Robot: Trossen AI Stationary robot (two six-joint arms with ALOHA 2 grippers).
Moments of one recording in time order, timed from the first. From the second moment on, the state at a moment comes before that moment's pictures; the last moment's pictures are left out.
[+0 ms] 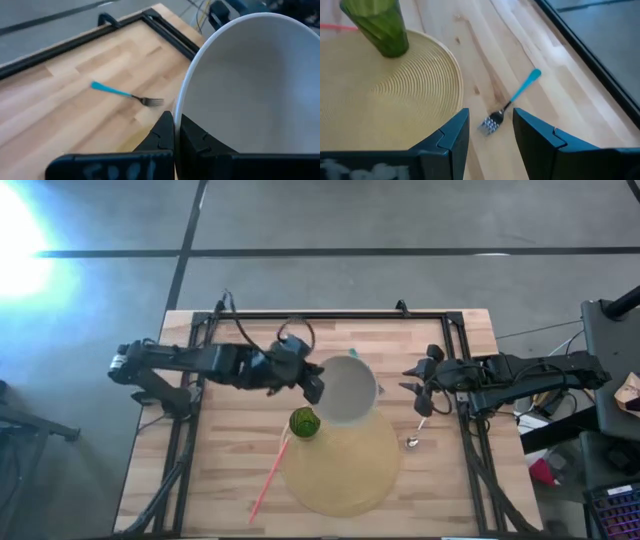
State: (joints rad) left arm -0.14 1.51 1.62 -0.71 -0.45 -0.76; right arm 0.09 0.75 0.70 -0.68 0.34 0.26
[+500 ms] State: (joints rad) left arm -0.30 1.67 1.76 -0.81 -0.44 -0.90; right arm 0.09 0.75 0.70 -0.73 0.34 0.28
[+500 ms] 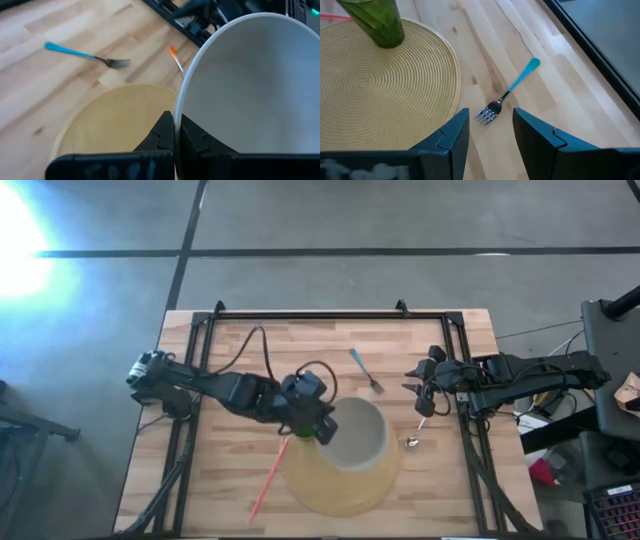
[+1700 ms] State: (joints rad) left arm -0.48 1.87 1.75 -0.99 -0.43 -1.78; right arm 0.09 0.75 0.70 -0.76 0.34 0.30
